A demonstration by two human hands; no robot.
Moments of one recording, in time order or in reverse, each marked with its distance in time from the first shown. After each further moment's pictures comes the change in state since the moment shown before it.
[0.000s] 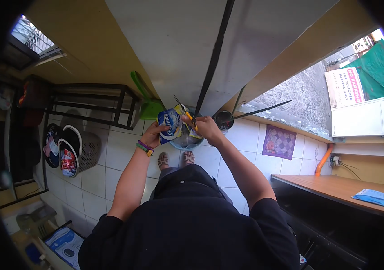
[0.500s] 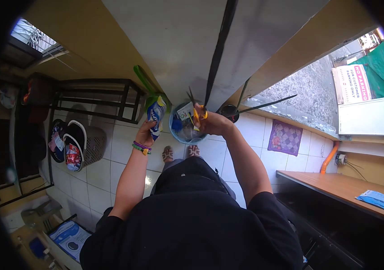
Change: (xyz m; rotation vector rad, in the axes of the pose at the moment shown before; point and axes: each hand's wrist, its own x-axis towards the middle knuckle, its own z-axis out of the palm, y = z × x) left_hand -0.025 0.002 -0.008 -0.191 -0.017 0.196; right_hand 0.042 0.048 -0.025 0.724 -0.645 0.108
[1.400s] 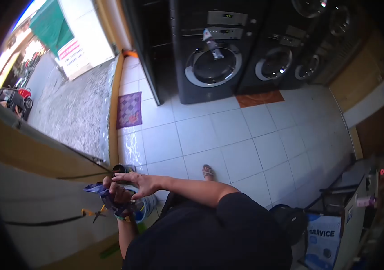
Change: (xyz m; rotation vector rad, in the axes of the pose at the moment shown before) left_hand -0.125 -0.163 0.182 -0.290 -0.939 -1.321; right_hand -0.198 0.283 0.194 -0.520 1.243 -1.312
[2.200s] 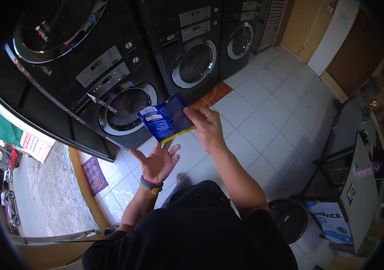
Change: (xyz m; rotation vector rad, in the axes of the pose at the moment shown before) left_hand 0.311 -0.587 0.042 -0.140 -0.107 -0.840; right_hand -0.461 -0.233 -0.422 0.174 1.554 -0.247
